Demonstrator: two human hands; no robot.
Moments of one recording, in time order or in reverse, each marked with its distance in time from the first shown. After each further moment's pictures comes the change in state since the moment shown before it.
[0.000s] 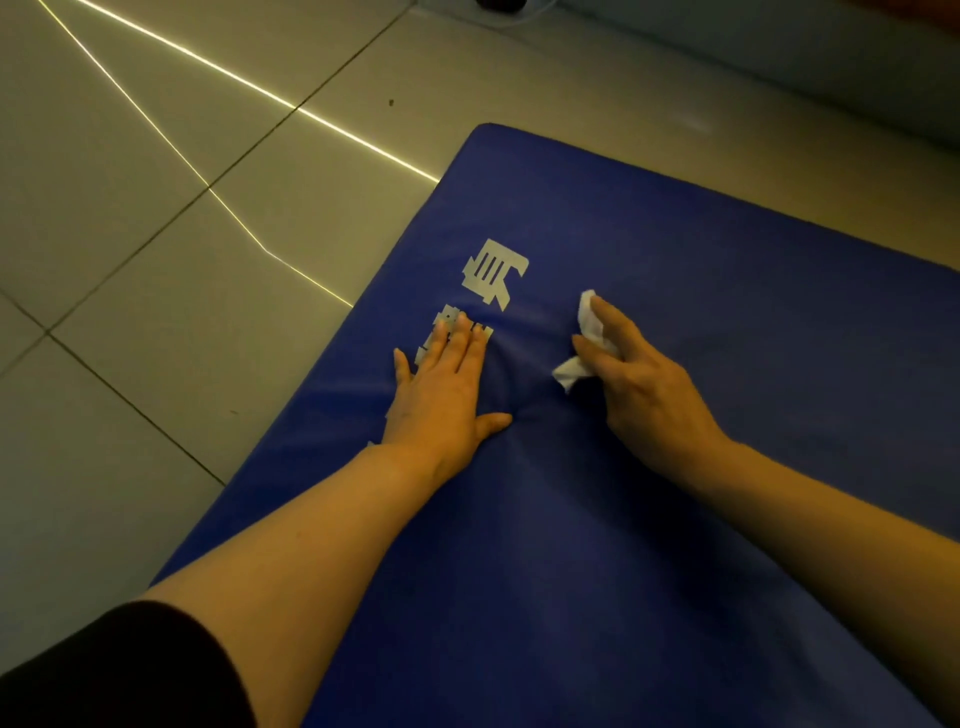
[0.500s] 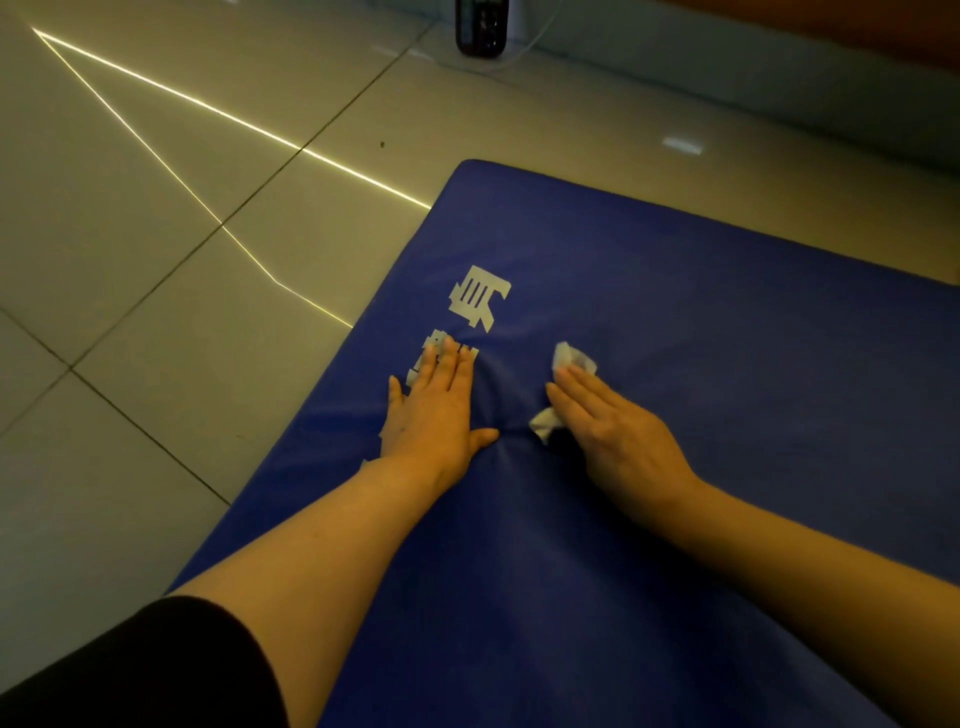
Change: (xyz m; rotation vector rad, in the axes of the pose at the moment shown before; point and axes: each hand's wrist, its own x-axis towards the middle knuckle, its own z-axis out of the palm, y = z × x) left_hand 0.000 0.009 -0.002 0.047 -0.016 -0.061; right_hand -0.023 -0.011 0.006 -0.044 -0.071 -0.068
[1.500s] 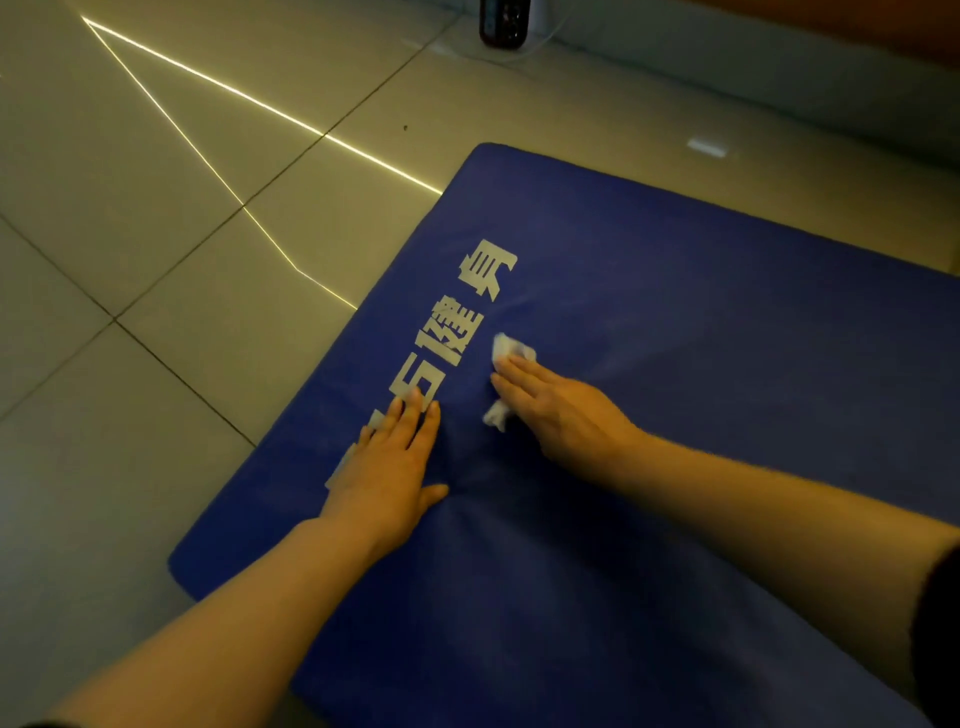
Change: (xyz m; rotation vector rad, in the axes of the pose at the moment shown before) left_hand -0.097 -0.023 0.021 0.071 -0.167 -0.024; right_hand 0.008 -0.042 -0.030 0.043 -0.297 -0.169
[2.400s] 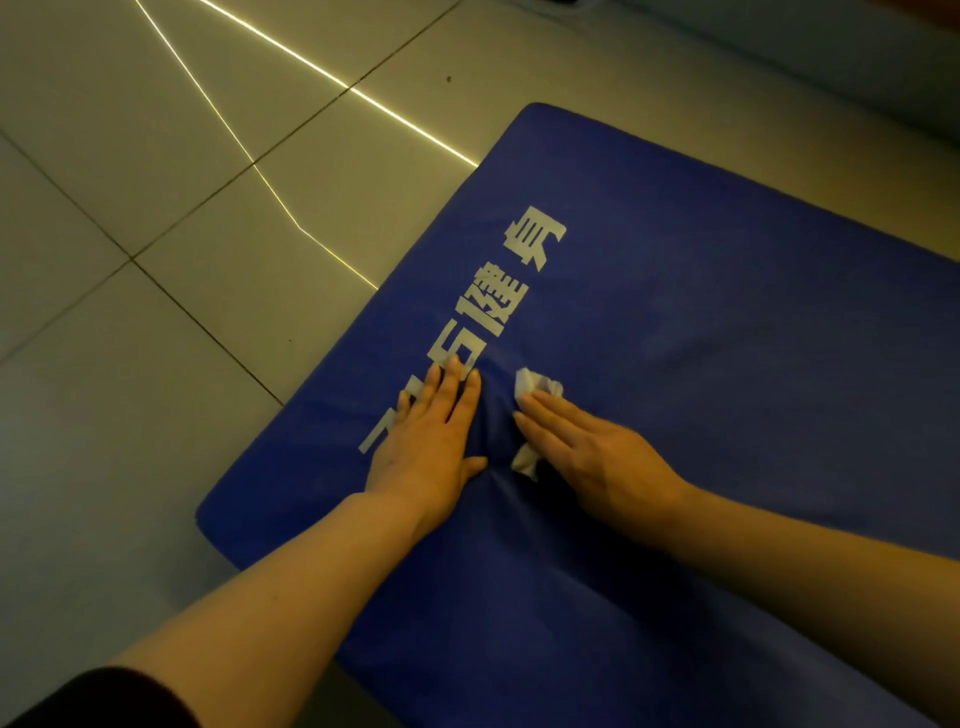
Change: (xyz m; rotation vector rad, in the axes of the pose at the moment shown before) left_hand 0.003 -0.003 0.017 -0.107 0.118 0.016; right_hand -0.028 -0.029 0.034 -0.087 0.002 -0.105
